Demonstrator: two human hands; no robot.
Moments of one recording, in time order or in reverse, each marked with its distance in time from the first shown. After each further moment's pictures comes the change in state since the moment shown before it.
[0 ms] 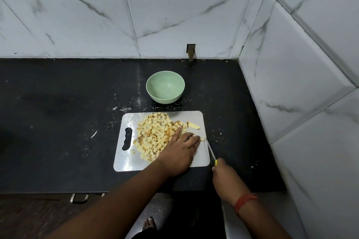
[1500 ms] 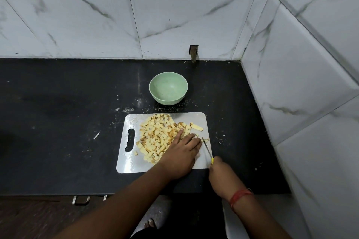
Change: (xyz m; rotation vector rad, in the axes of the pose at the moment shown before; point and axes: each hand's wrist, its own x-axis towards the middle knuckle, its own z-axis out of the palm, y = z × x) left_hand -0.008 -0.001 0.006 -0.037 0.041 -0.049; right_hand 0.007 -0.026 0.000 -0.044 -0.031 0.032
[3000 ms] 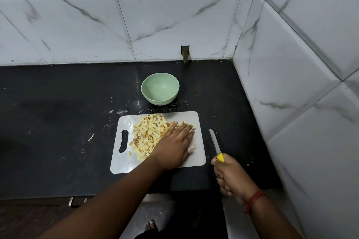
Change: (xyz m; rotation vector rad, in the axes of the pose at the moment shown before) left_hand 0.020 -0.007 -0.026 0.048 -0.197 -0.065; right_hand -0.026 0.035 -0.027 1.044 -0.161 0.066
